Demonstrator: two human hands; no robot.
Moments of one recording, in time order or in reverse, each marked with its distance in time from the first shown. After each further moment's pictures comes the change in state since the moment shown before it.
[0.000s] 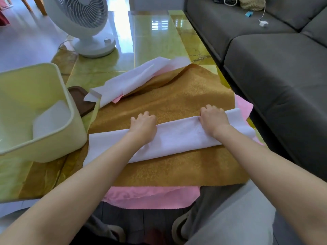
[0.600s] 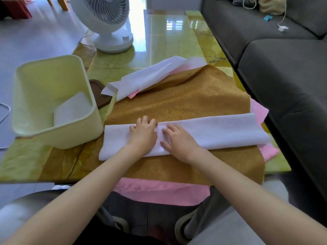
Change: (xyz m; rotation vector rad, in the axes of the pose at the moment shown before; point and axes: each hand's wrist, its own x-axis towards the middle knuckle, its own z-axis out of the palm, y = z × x) left_hand -0.043 -0.033 0.023 -0.058 0.128 -0.097; right_hand -0.053 -0.120 -0.006 0.412 -0.135 -0.402
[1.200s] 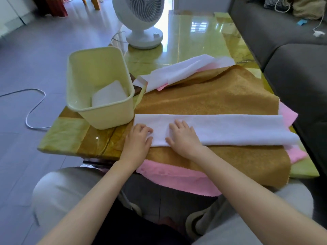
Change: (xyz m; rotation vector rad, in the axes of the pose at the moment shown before) left_hand -0.086 -0.074 0.007 -0.295 0.213 -0.109; right_hand 0.005 -0.064 0.017 -0.025 -0.103 0.078
